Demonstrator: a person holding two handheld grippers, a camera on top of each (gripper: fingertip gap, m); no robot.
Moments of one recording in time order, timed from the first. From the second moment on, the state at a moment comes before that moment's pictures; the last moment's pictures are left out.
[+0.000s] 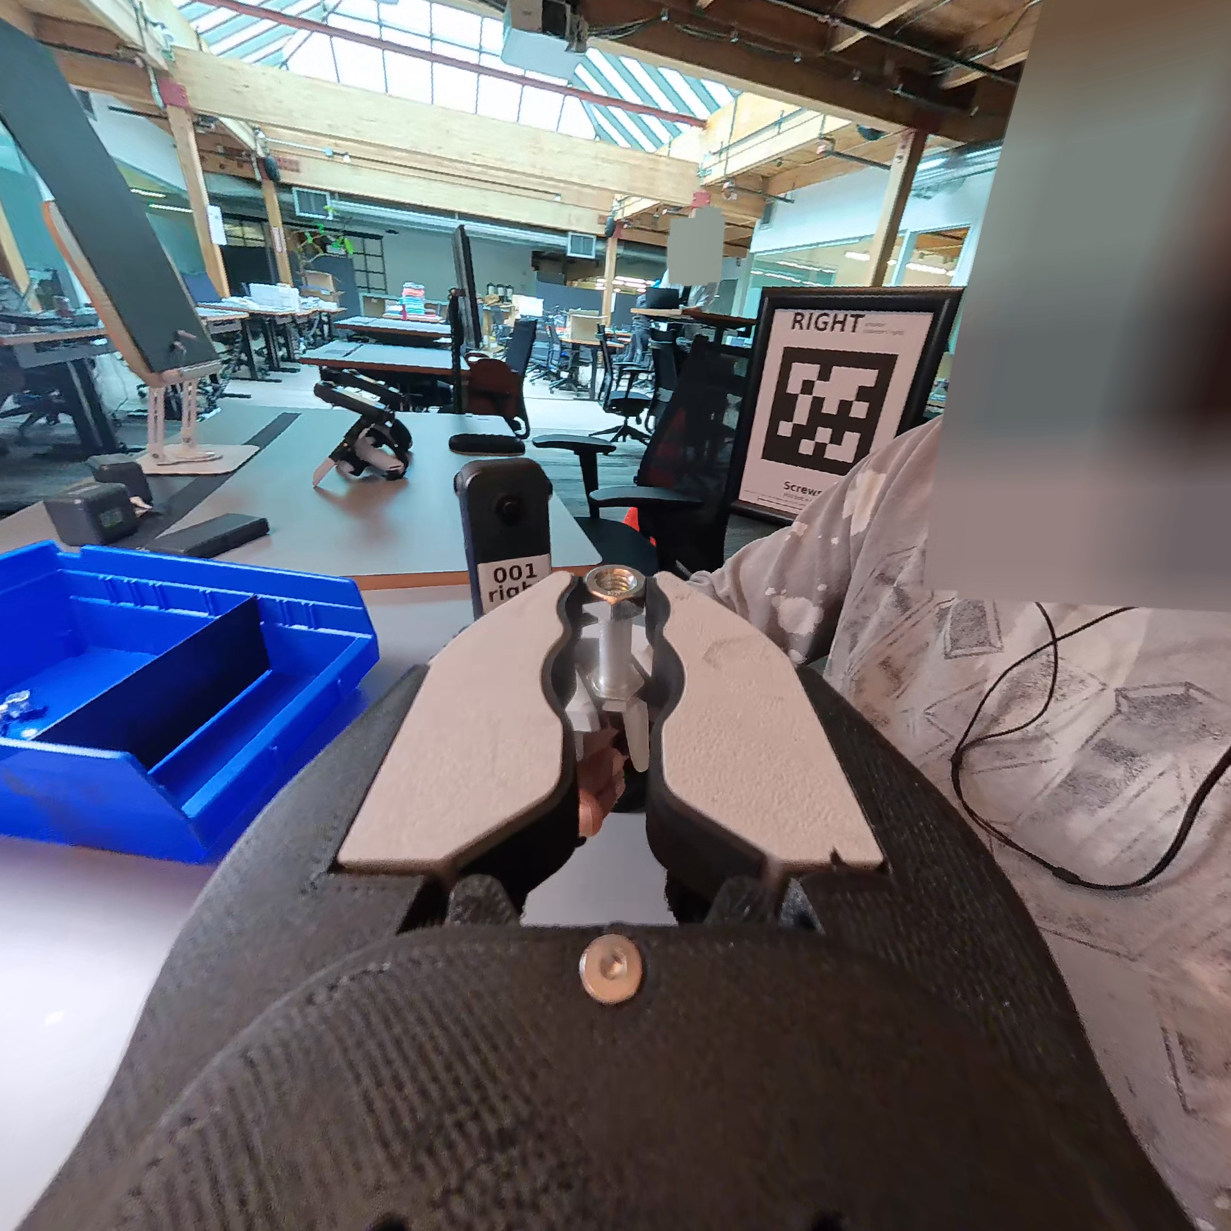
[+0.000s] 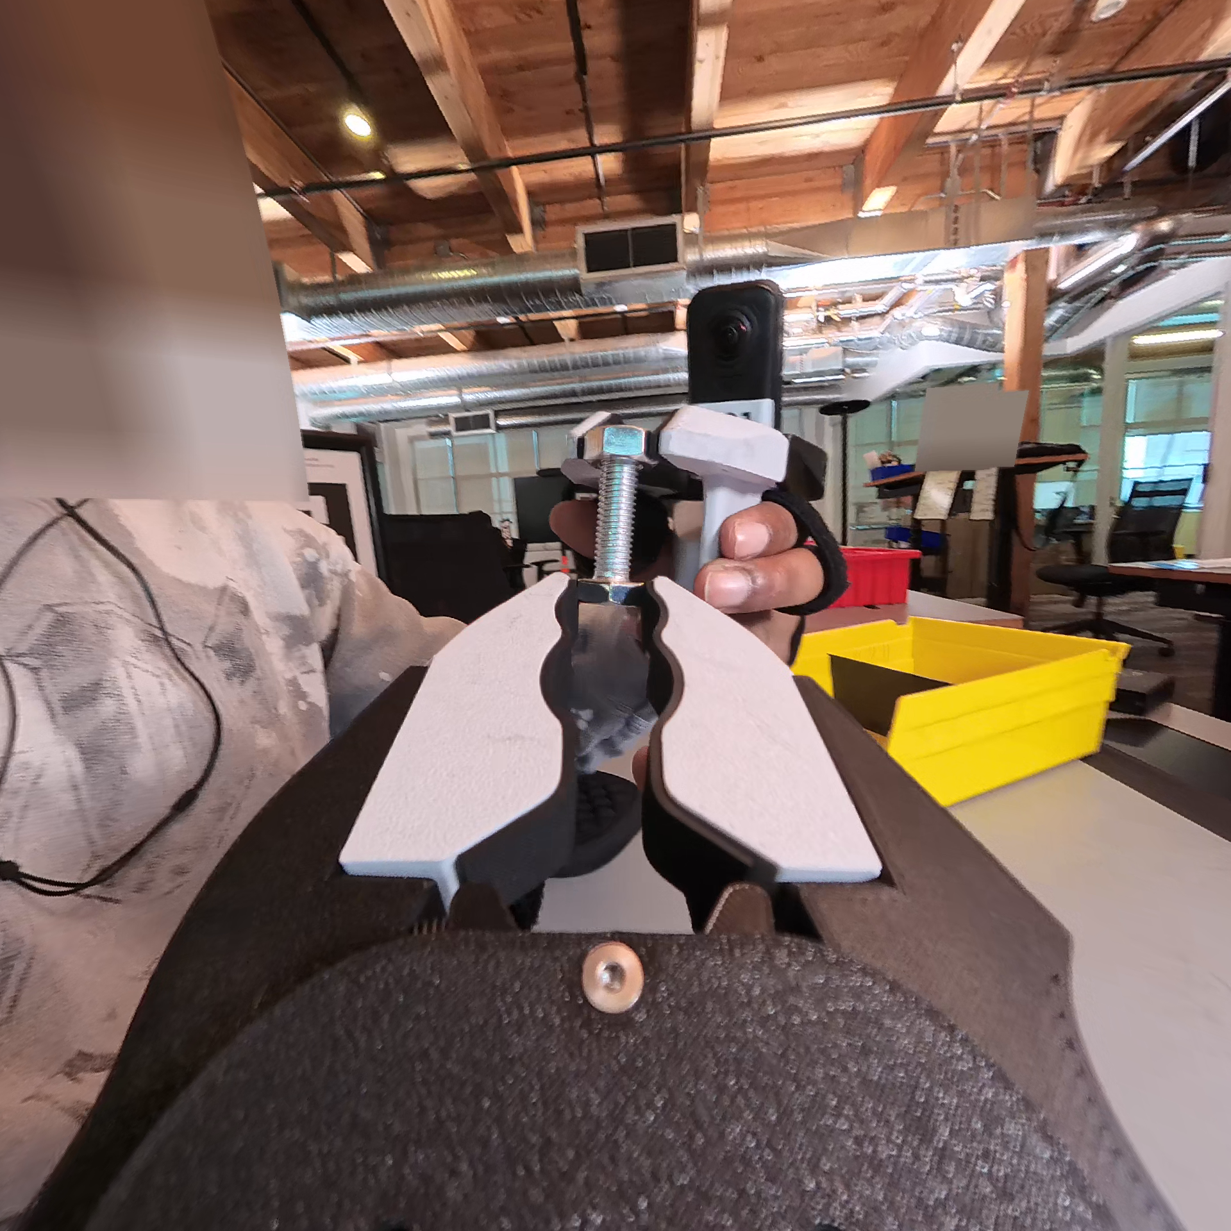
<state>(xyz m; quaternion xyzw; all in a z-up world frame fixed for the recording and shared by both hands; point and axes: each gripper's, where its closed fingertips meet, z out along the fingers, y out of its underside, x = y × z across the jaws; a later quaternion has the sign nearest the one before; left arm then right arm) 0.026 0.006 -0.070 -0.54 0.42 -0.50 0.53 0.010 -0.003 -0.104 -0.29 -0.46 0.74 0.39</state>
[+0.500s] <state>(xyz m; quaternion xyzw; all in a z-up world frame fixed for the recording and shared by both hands) 0.009 0.015 -0.059 -0.53 0.39 -0.50 0.56 0.018 -0.006 -0.096 -0.26 -0.45 0.76 0.39</state>
